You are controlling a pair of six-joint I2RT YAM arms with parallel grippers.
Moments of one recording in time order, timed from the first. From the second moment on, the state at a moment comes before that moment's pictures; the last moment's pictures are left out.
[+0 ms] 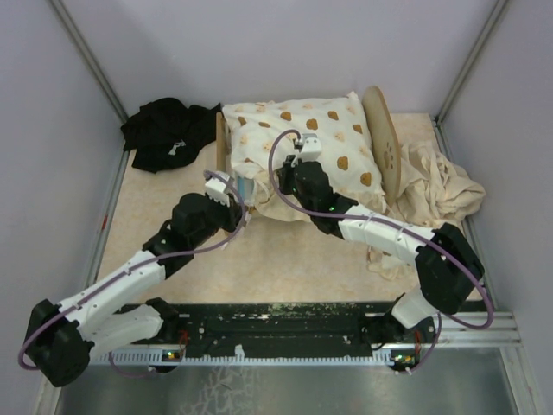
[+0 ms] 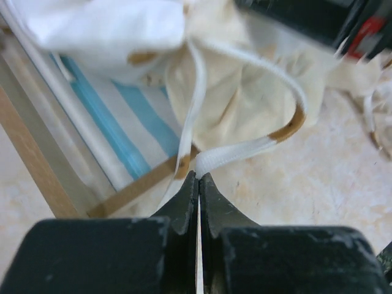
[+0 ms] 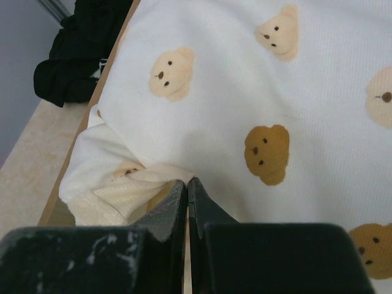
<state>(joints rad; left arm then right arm) -0.67 1.00 0.60 0.08 -0.04 -0.20 0.79 1.50 1.02 0.26 0.37 0.41</state>
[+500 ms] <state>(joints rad) -0.67 1.02 0.76 0.15 -0.20 0.03 0.78 1.46 1.00 0.24 0.33 0.42</state>
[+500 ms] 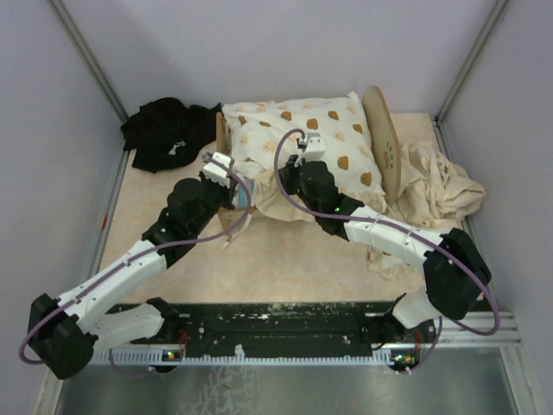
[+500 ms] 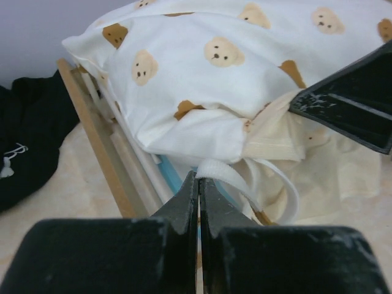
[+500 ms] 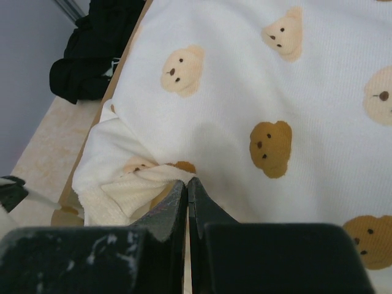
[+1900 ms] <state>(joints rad) -0.56 1.11 0.70 -0.01 -0.41 -0.54 0.78 1.45 1.01 0.19 0.26 0.42</state>
